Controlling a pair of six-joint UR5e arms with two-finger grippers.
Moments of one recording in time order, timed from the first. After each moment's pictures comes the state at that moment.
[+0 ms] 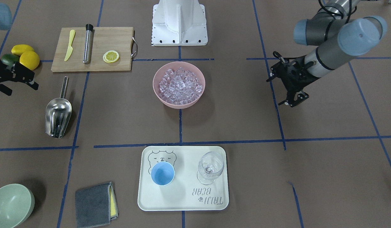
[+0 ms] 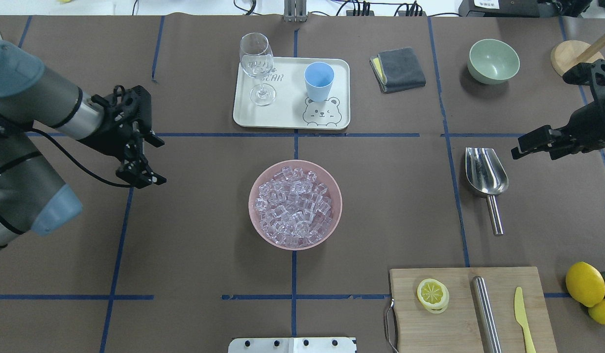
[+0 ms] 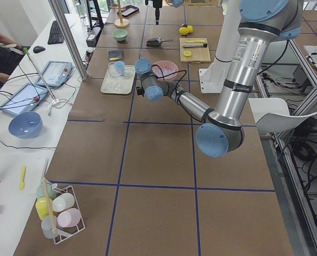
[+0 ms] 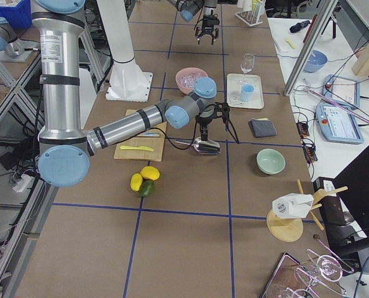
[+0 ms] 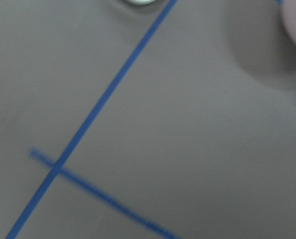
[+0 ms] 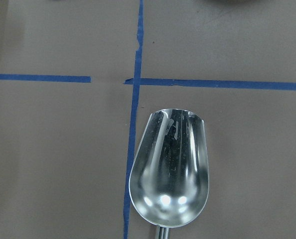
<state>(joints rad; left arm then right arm) -0.80 -1.89 -1.73 -2.15 -2.29 0.18 1.06 -1.58 1.97 -1.31 2.33 0.75</state>
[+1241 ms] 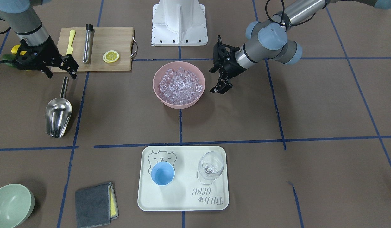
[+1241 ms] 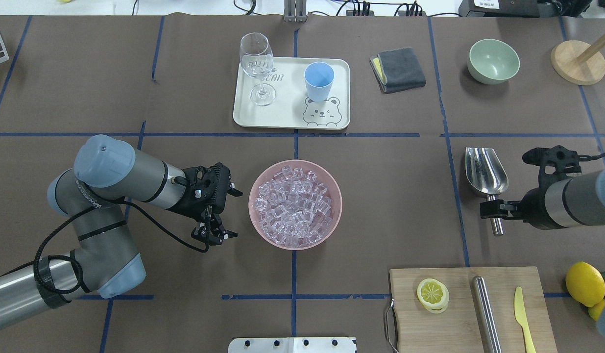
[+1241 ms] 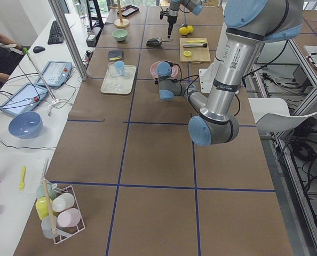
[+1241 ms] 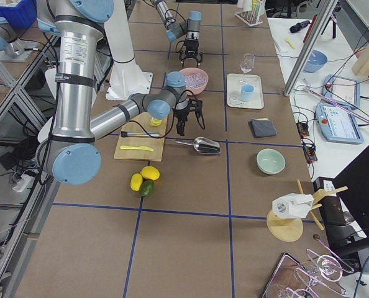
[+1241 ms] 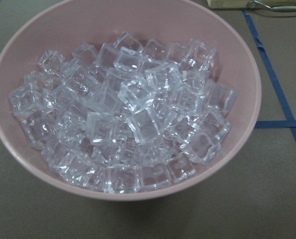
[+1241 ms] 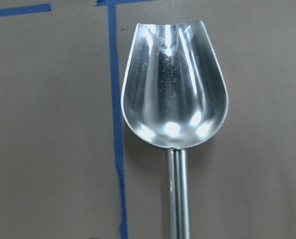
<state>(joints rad) -0.54 -1.97 -1.62 -2.44 -2.14 0.18 0.63 -1.80 2.09 -1.10 1.86 1.23</state>
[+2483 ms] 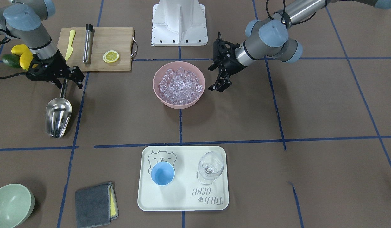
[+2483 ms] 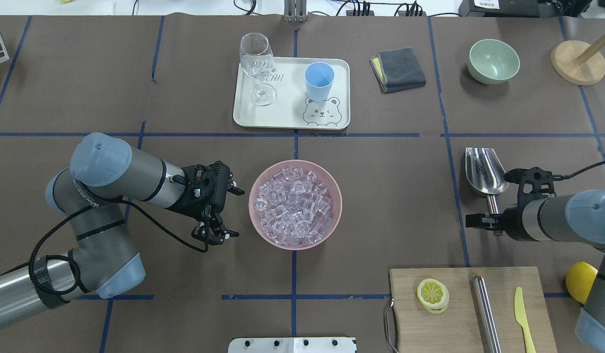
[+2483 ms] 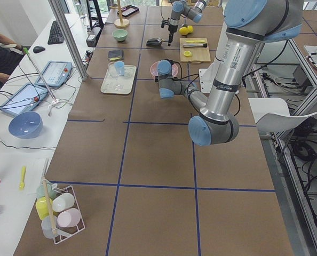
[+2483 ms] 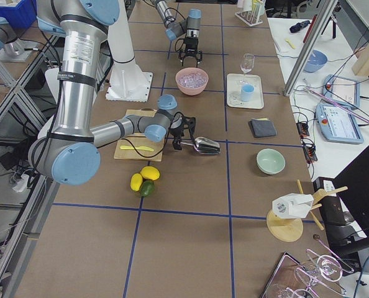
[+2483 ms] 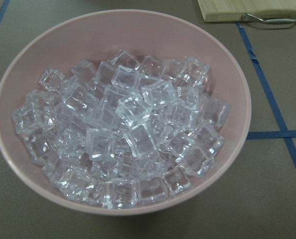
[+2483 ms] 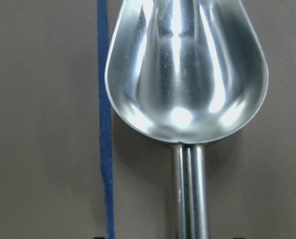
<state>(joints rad) -0.55 -1.97 -1.64 -2.44 -2.14 0.18 0.54 -1.75 1.91 -0.92 1.78 1.28</state>
